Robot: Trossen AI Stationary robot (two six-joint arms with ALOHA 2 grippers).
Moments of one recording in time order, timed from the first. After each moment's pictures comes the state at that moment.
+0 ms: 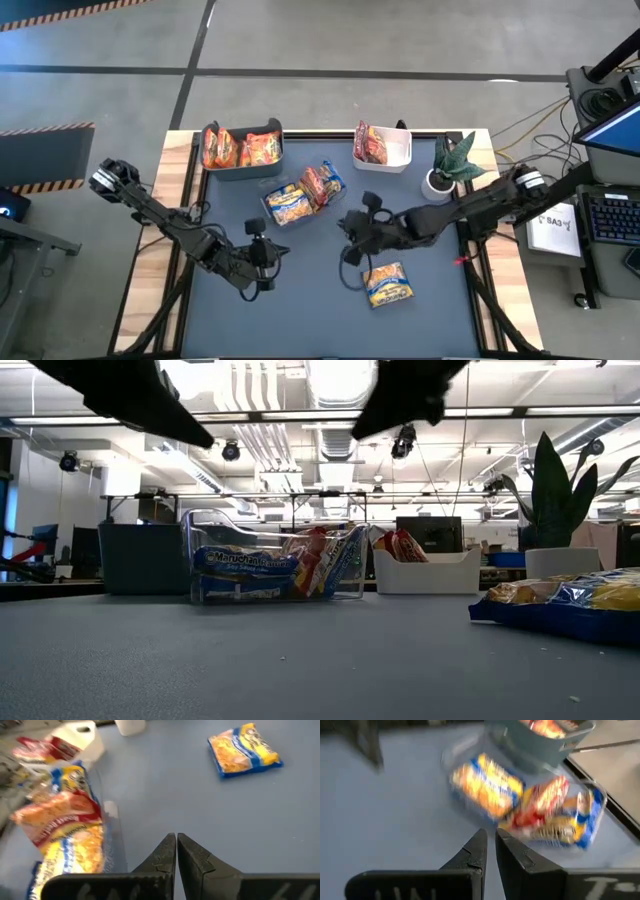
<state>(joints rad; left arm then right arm) -0.59 1.34 0.79 -0.22 -0.74 -0.36 0.29 1.57 1.19 -0.38 0.58 0.35</state>
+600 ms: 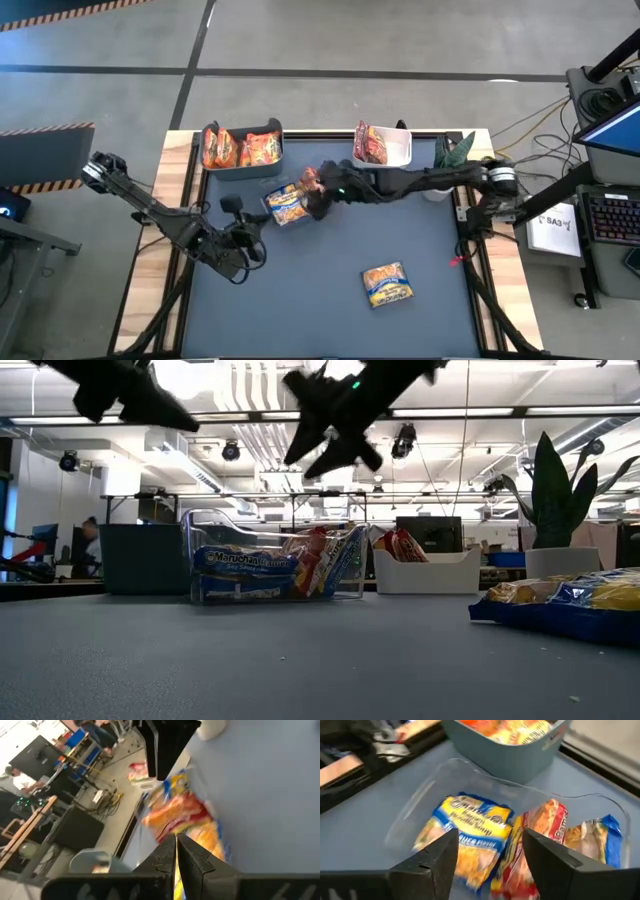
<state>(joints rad) -0.58 1.16 0.77 -0.48 -1.11 -0.18 -0.06 1.76 1.39 -0.26 0.29 0.46</state>
